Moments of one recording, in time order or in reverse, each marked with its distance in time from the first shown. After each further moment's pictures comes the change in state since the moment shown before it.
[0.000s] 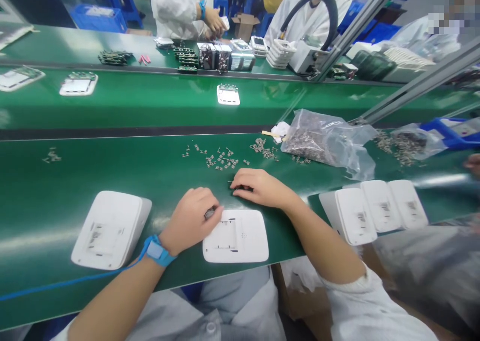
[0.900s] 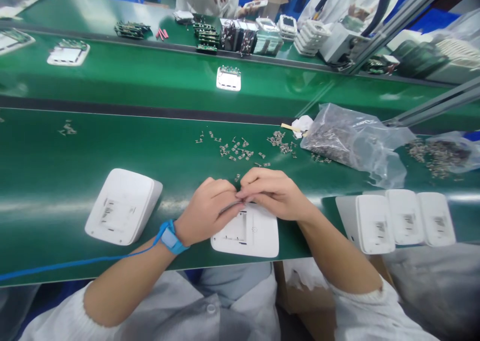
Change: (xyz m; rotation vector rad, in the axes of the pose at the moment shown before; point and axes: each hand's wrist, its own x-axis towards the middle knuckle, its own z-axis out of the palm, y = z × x) left_hand -0.002 0.010 0.004 -0.126 0.153 0.135; right_hand 0.002 -0.040 0.000 0.463 0.183 -0.207
